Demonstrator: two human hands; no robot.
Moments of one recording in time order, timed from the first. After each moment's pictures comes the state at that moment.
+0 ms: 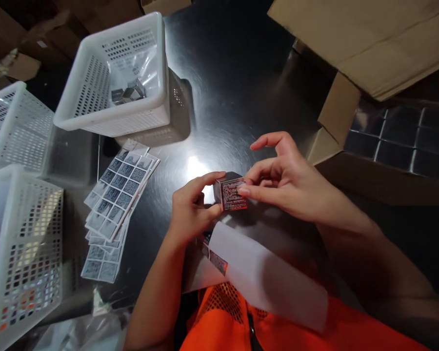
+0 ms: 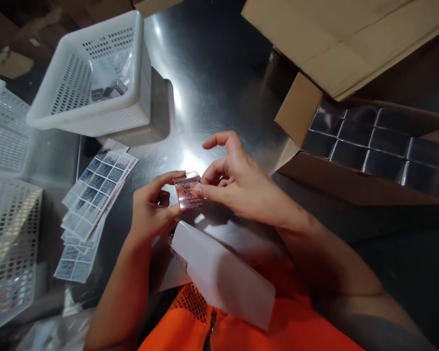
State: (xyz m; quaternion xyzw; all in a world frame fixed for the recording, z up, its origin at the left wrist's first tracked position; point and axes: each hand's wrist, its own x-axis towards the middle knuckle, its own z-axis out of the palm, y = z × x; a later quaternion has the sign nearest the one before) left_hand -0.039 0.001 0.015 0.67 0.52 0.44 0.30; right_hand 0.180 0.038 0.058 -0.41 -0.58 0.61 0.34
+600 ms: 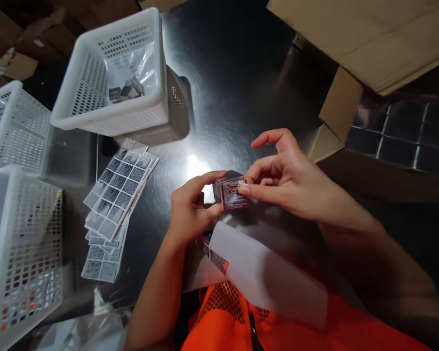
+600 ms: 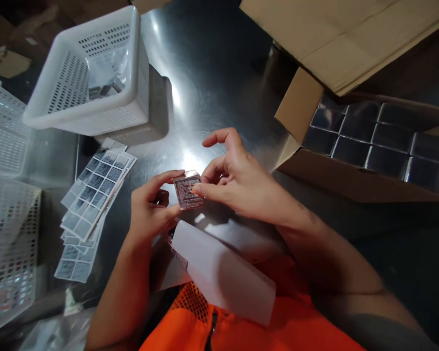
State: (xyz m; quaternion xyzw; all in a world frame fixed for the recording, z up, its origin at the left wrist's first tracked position) left_hand -0.036 0.000 0.017 0.68 0.51 0.44 0.28; right_hand 0.180 0.038 0.060 -0.41 -0.57 0.63 0.34
